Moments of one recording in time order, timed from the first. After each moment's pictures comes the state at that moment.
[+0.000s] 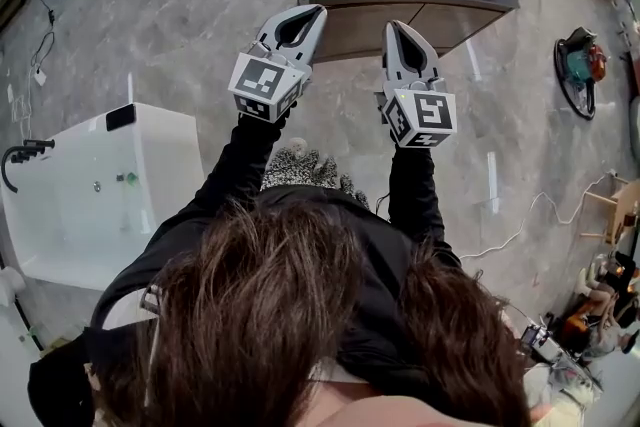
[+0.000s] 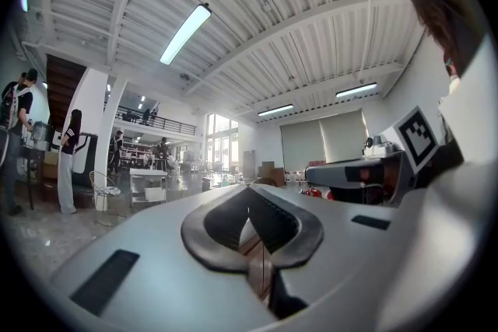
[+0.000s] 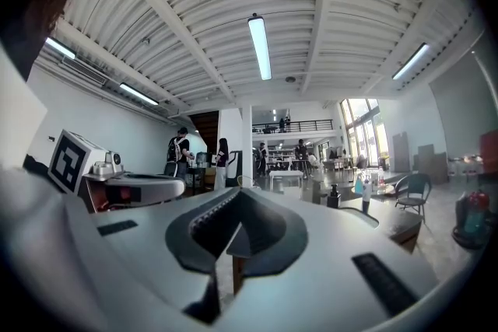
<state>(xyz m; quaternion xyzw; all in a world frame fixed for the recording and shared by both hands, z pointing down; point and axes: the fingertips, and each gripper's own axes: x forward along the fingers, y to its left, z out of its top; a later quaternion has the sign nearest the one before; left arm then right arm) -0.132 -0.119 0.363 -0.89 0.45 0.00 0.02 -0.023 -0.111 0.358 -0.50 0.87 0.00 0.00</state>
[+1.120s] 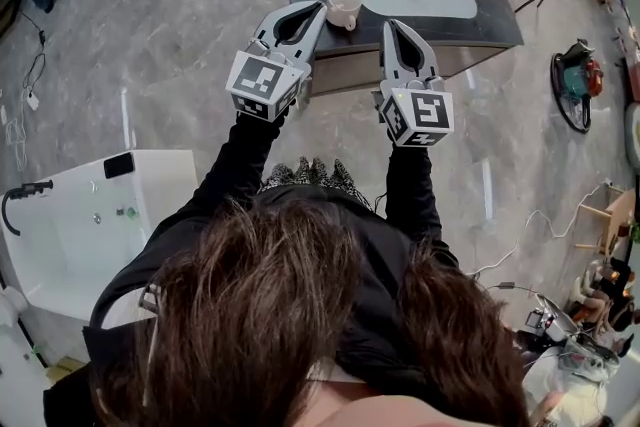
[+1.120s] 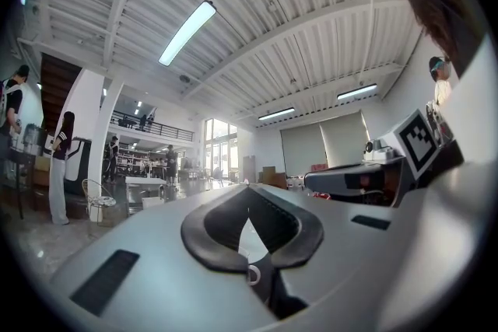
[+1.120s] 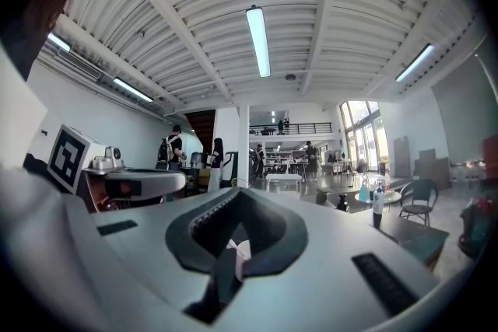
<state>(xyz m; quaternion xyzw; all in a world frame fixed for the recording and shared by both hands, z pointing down) -0.160 -0.275 0.343 -0.90 0.44 0.02 0.04 -0.055 -0.266 0.349 -0.51 0.86 0.02 0.00</state>
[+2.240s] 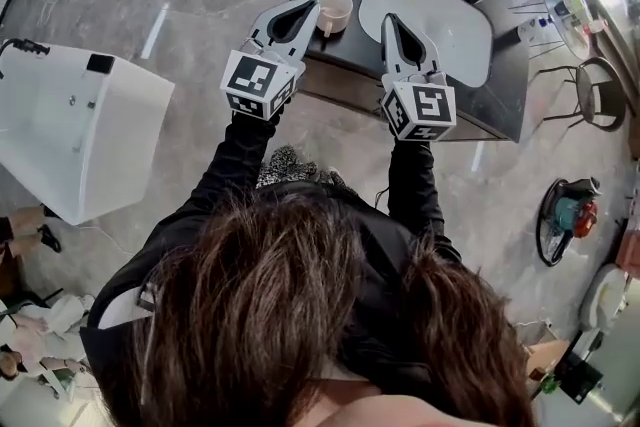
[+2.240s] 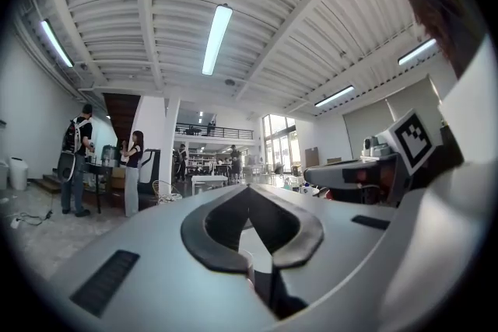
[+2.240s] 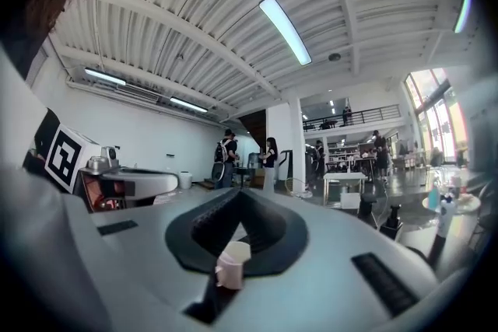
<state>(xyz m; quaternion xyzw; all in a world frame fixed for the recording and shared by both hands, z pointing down) -0.090 -0.307 0.357 -0.75 0.66 0.01 0.04 0.014 -0.360 0.354 -0.28 0.96 0.02 0.00</state>
